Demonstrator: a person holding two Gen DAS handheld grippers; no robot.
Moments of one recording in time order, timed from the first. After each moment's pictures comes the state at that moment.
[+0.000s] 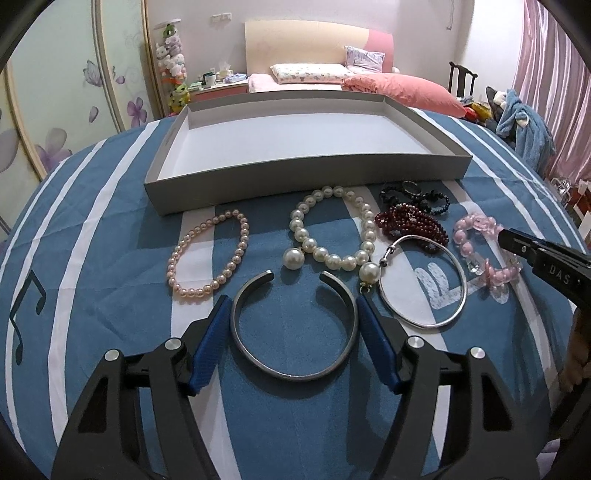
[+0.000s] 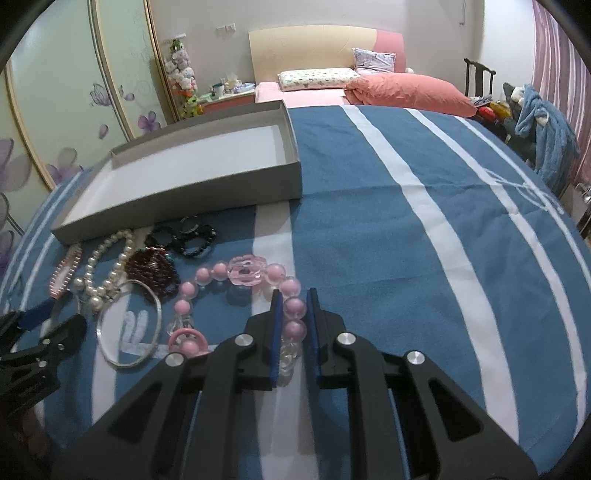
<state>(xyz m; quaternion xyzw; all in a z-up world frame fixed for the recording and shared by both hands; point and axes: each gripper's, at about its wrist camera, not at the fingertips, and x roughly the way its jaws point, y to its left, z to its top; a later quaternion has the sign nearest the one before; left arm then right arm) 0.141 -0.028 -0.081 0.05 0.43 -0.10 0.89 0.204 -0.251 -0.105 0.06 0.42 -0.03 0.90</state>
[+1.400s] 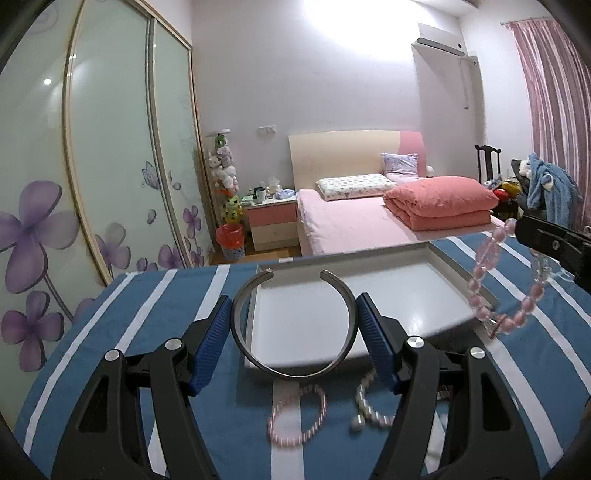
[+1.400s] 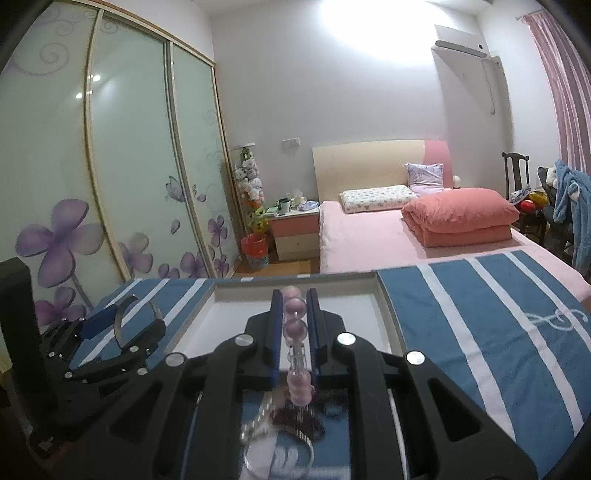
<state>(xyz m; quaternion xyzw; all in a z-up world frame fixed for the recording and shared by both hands) 0.162 -0.028 0.007 0.08 0.20 -0.01 0.98 0.201 -0.185 0.024 0.07 0.19 0.07 0.98</state>
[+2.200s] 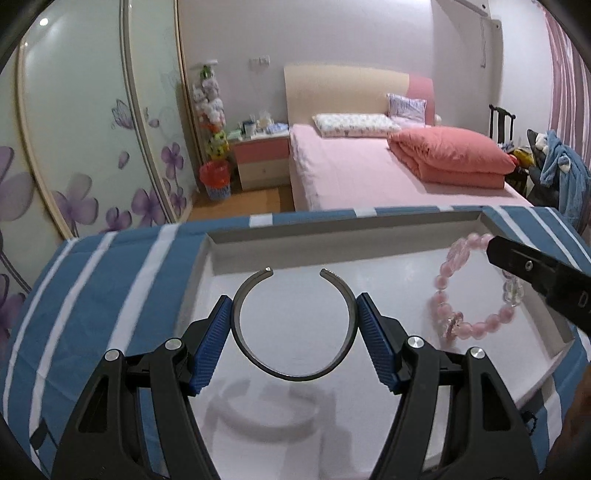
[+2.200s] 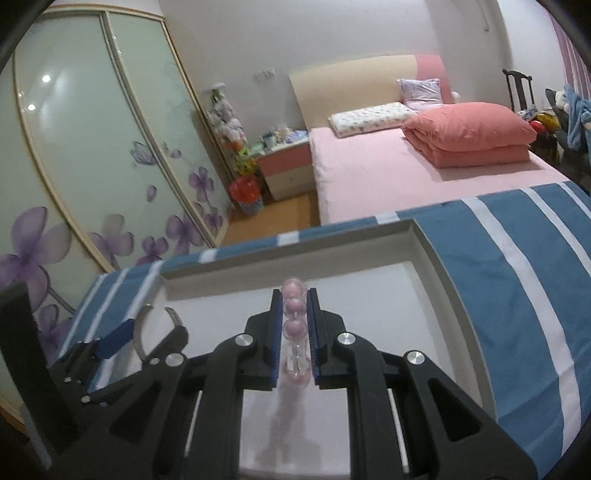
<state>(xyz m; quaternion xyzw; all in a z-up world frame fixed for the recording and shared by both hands) 0.299 -0.039 -0.051 0.05 0.34 -0.02 0.94 0.381 -0.192 -0.055 0.13 0.34 0.06 0.93</state>
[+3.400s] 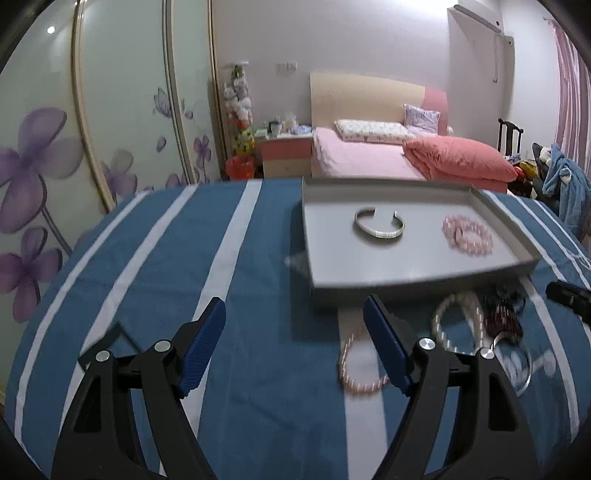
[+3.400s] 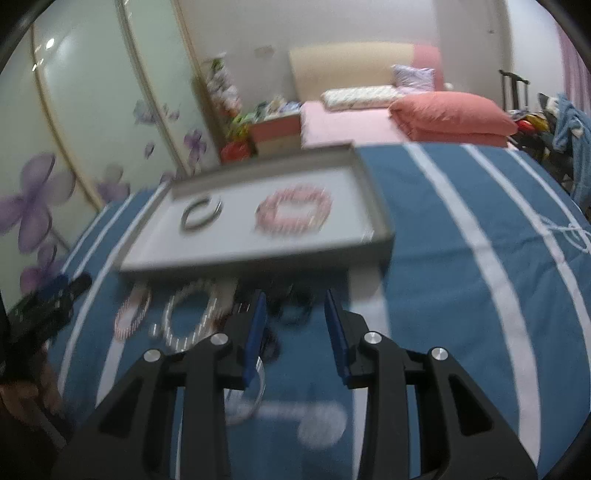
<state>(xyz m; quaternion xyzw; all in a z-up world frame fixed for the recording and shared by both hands) 0.169 0.051 -0.038 0.03 0.33 0.01 0.94 0.225 -0.212 -0.069 0.08 0.39 0.06 0.91</state>
